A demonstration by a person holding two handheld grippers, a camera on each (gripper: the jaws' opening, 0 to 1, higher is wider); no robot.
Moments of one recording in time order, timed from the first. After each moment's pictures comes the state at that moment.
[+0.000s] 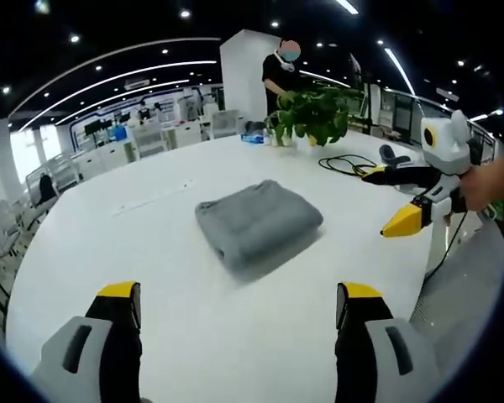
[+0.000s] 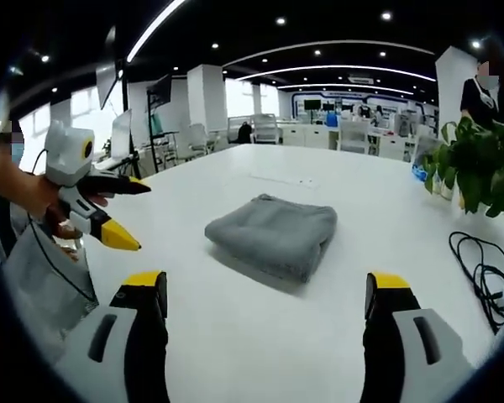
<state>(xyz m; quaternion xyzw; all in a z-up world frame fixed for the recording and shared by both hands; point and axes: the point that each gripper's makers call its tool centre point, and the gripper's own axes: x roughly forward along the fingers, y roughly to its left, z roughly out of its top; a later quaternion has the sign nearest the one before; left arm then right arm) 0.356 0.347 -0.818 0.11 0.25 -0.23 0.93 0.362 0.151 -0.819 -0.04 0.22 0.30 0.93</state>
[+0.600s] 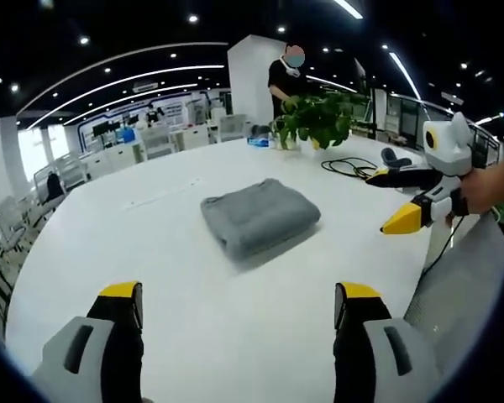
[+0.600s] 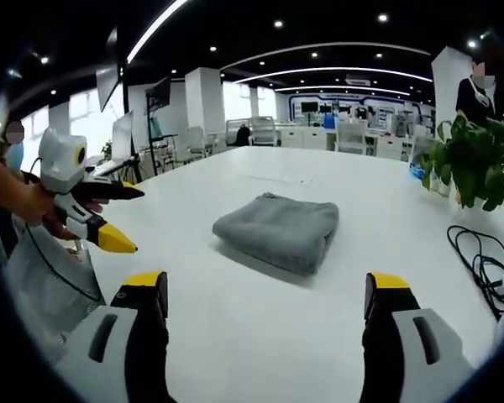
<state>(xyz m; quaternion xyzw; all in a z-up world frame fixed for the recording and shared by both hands) 0.333 0.355 -0.820 0.10 0.24 -0.21 0.94 0.343 0.156 -0.818 -0.04 0.21 0.30 0.93</state>
